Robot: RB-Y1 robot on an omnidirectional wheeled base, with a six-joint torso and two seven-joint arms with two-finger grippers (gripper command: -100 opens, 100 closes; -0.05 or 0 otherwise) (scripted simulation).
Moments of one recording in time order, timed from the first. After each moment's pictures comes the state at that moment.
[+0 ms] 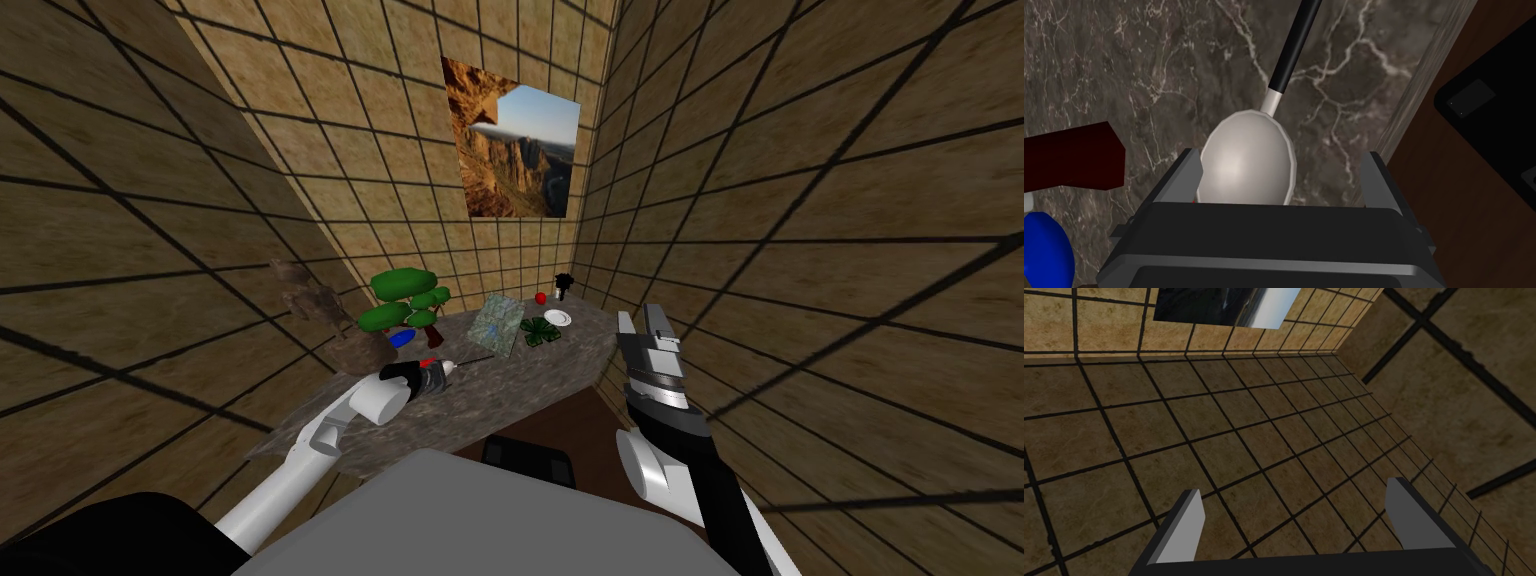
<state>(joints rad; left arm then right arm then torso) 0.43 0.69 0.11 -2.13 0.60 1.02 0.87 0.47 0.02 0.05 -2.34 0.05 -0.49 0.13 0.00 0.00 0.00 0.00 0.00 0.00</state>
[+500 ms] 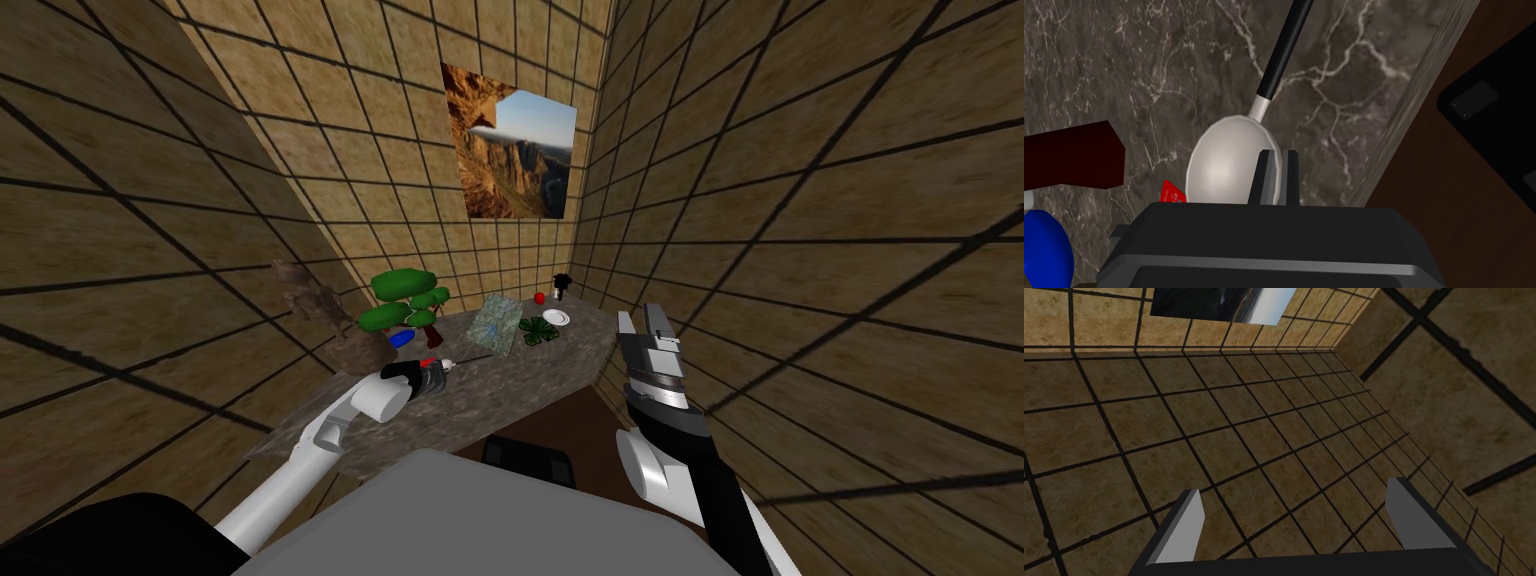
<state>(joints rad) 0.41 0.68 0.11 -2.10 0.60 1.01 0.86 0.47 0.02 0.05 -2.34 0.05 -0.49 0.13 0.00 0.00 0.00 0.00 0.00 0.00</state>
